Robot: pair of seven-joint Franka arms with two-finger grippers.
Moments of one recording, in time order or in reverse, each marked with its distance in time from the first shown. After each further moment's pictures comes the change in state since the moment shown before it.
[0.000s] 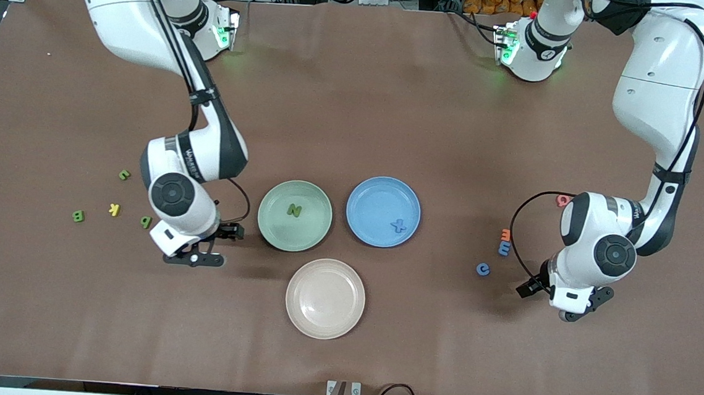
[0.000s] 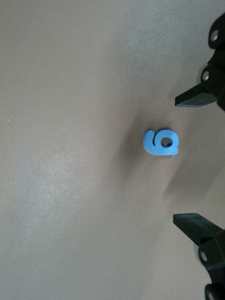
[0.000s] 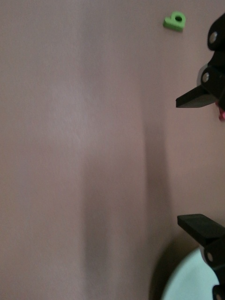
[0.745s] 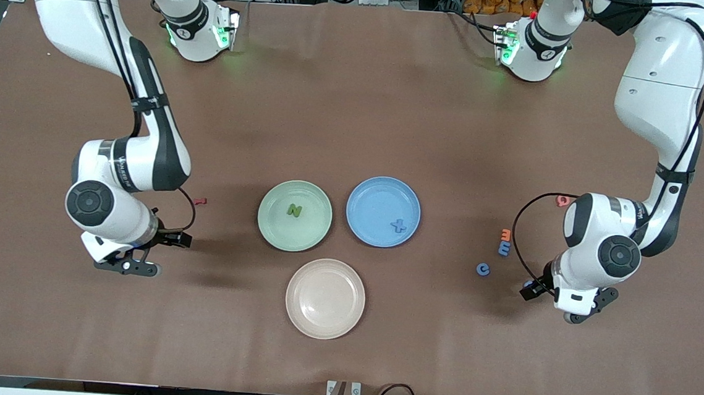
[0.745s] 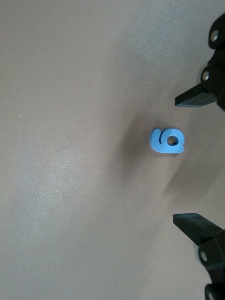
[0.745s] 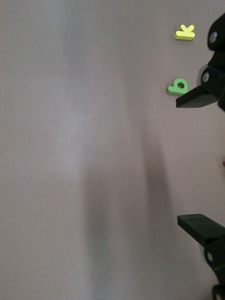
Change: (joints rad) left arm 0.001 0.000 0.005 0.010 0.000 0.000 -0.018; right arm -0.159 -0.030 -0.001 0.003 0.001 -0.028 -0.062
